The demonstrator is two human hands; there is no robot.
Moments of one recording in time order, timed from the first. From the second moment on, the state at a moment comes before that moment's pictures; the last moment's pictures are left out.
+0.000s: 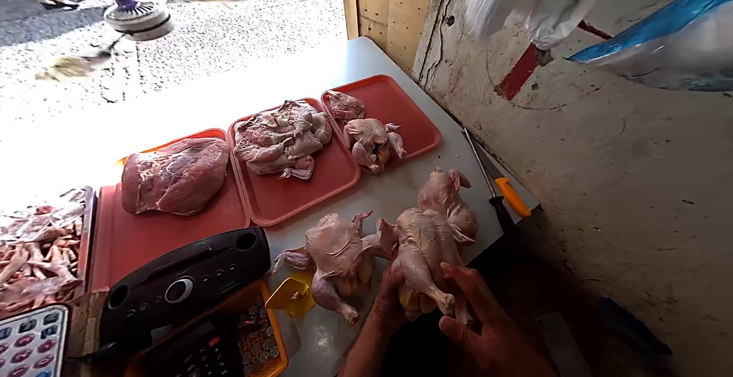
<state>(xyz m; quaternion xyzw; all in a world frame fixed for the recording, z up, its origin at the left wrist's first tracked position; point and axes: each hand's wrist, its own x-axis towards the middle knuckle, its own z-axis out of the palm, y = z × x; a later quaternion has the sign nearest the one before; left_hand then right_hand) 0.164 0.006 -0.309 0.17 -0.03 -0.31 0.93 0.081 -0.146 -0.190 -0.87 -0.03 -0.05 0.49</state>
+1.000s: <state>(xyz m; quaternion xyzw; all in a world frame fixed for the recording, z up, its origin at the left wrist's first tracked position) 0.465 -0.112 -0.261 0.93 -0.10 -0.32 0.12 0.454 -0.298 -0.218 -0.90 0.12 -0.15 0.40</state>
